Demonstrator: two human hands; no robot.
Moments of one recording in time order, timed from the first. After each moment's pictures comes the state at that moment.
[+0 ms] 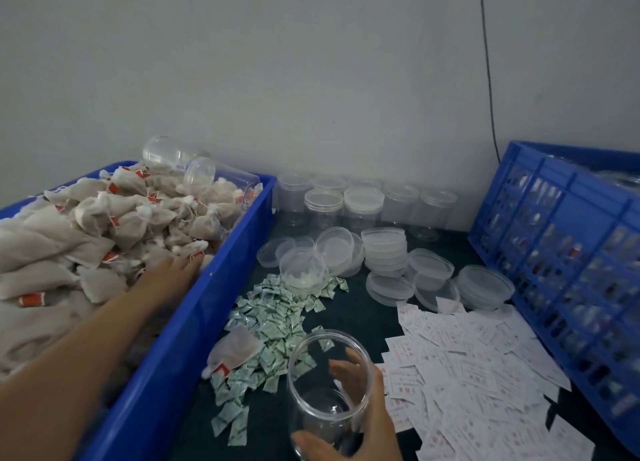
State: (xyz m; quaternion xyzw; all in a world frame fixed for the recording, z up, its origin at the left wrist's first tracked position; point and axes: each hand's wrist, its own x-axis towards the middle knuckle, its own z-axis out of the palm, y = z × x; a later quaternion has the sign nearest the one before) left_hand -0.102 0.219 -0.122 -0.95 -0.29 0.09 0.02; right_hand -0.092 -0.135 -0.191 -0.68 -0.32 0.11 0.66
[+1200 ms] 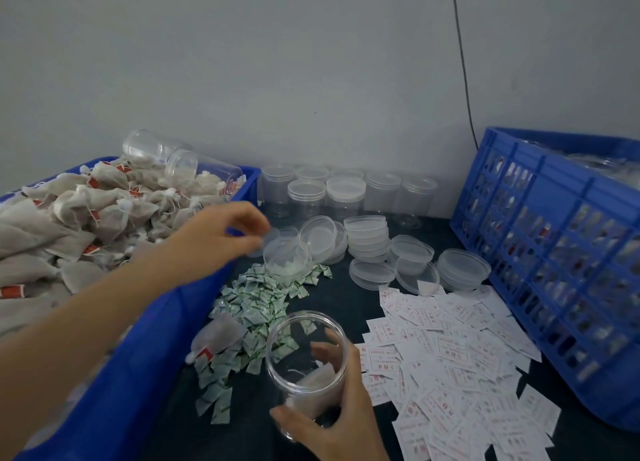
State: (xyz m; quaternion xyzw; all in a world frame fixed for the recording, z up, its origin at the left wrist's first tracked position) left_hand -0.110 0.084 -0.014 -0.91 -0.05 -0.17 -0.37; right_hand -0.100 -0.143 -0.191 -0.69 -0.32 0.09 0.64
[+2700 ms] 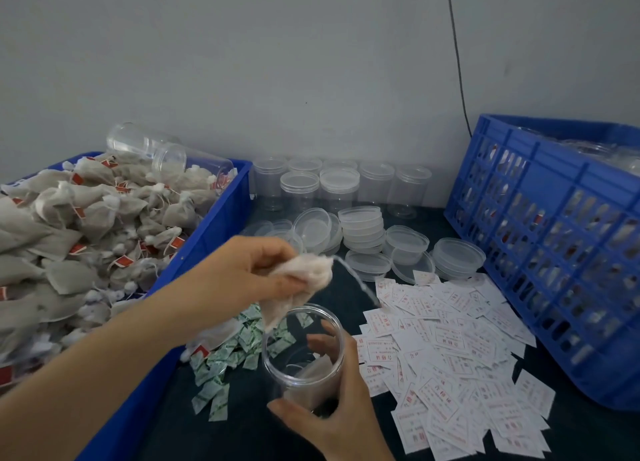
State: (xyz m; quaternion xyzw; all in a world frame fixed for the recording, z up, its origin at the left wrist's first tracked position) left_hand -0.132 0.025 -0.017 -0.86 -0.03 -0.04 -0.50; right_hand -0.100 -0.143 -0.185 -0.70 -0.32 0.08 0.63
